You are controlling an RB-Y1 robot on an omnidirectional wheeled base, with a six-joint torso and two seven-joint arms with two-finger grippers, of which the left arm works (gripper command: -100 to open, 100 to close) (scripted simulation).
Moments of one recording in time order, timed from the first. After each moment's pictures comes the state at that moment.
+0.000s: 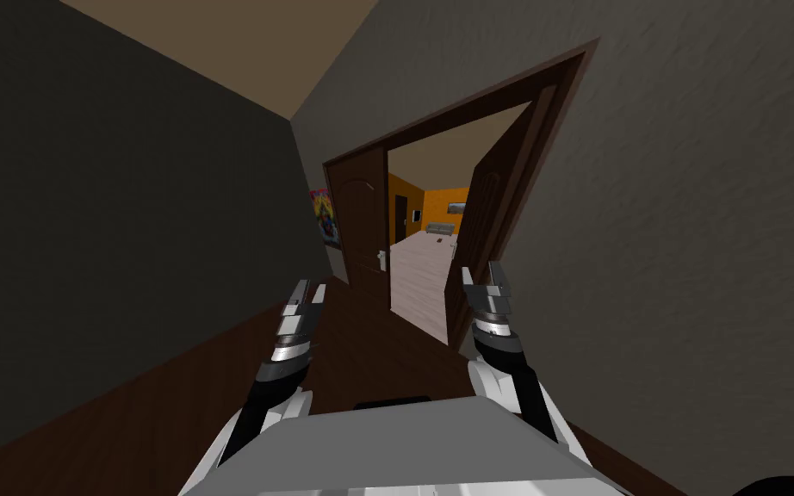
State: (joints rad) arm 0.54 0.04 -0.07 -2.22 -0.10 -0.58 0.07
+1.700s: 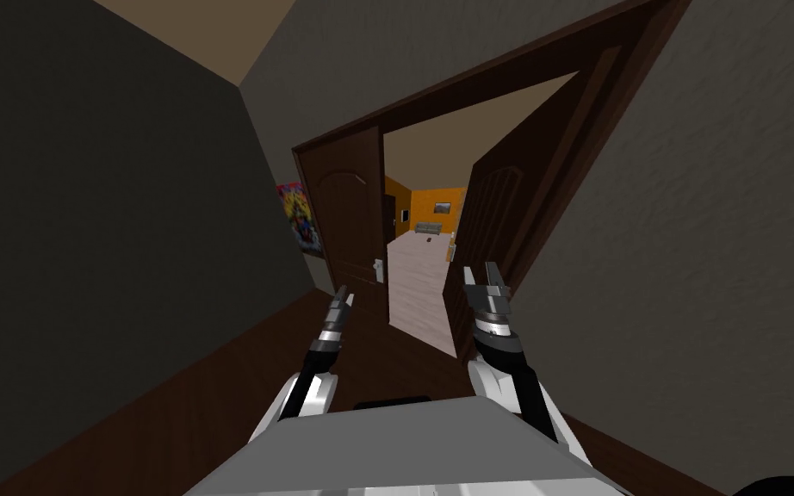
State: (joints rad) arm 0.34 0.09 -0.16 -1.86 -0.08 -0.46 0.10
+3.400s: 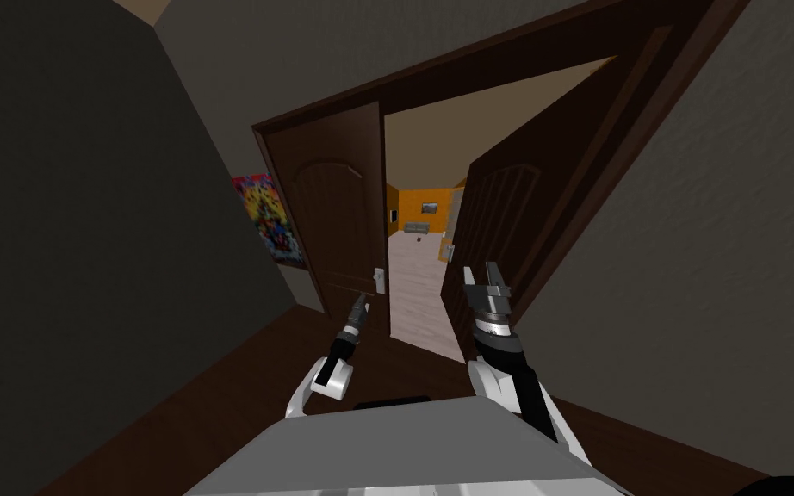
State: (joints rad) arm 0.13 0.11 -0.24 -1.51 -0.06 -0.34 0.14
